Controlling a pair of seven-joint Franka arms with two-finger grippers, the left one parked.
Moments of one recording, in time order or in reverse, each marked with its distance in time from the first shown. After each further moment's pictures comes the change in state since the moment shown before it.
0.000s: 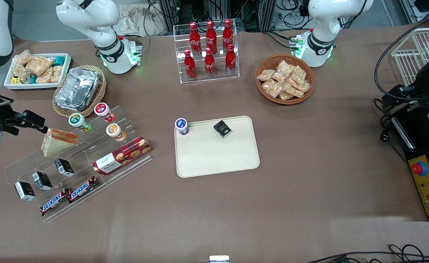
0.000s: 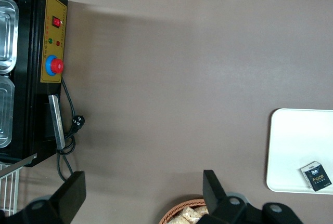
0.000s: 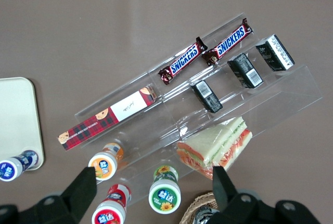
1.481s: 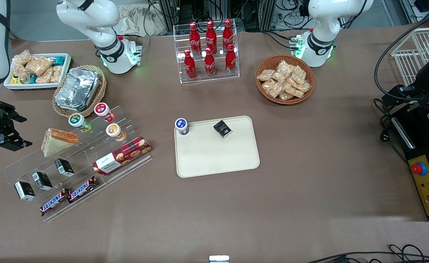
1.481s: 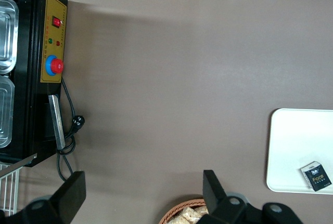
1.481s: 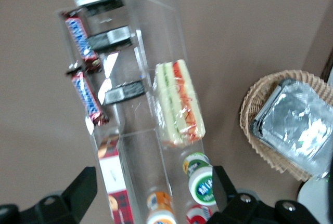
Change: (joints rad) arm -0.066 0.080 -0.026 -0.024 -0.066 -0.016 1.213
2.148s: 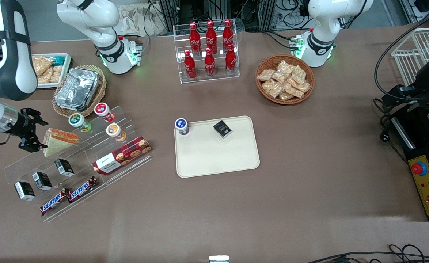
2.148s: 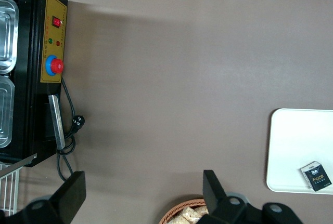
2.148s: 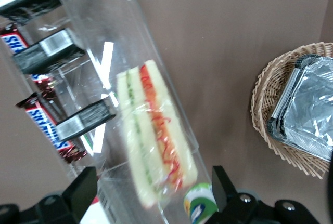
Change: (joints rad) arm -0.043 -0.053 -0.002 -0.343 0.000 0.318 0.107
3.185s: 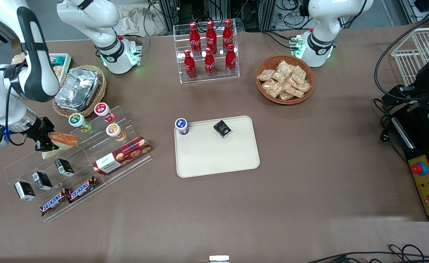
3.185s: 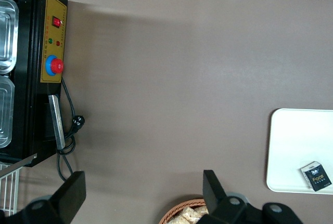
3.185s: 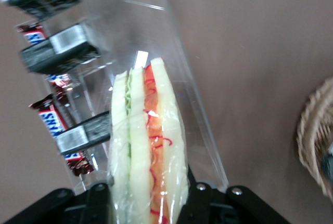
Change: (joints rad) arm -0.006 -0.008 0.004 -0.190 -0.006 0.367 -0.130
